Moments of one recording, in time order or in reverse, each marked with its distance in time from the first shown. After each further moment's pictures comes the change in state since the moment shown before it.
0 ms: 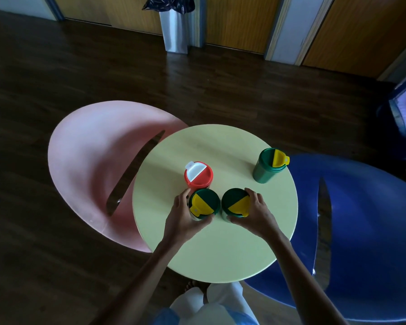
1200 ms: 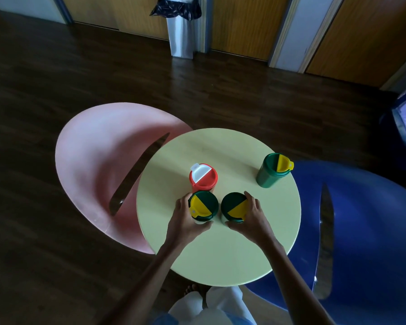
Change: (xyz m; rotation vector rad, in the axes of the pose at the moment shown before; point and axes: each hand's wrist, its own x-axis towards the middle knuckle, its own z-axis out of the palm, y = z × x) left_hand -0.002 -0.013 0.001 -0.005 -0.010 -0.029; right_hand -0.004 -0.012 0.017 0.073 0.026 -0.036
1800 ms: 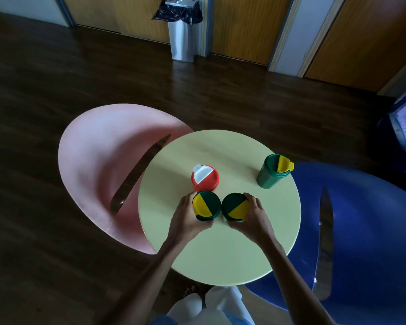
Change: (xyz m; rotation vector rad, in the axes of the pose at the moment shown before) left_hand 0.003 0.012 -0.009 -0.039 -0.026 -0.002; right_hand -0.003 -0.007 0.000 -0.020 0.053 0.008
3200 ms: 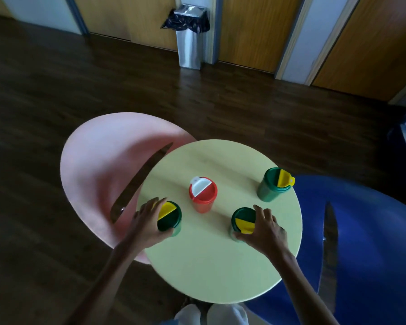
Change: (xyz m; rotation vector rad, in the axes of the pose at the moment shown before) left_hand 0.013 -0.038 -0.079 0.501 -0.071 0.076; right_hand 0.008 0.003 -0.039 -0.350 -0.102 0.065
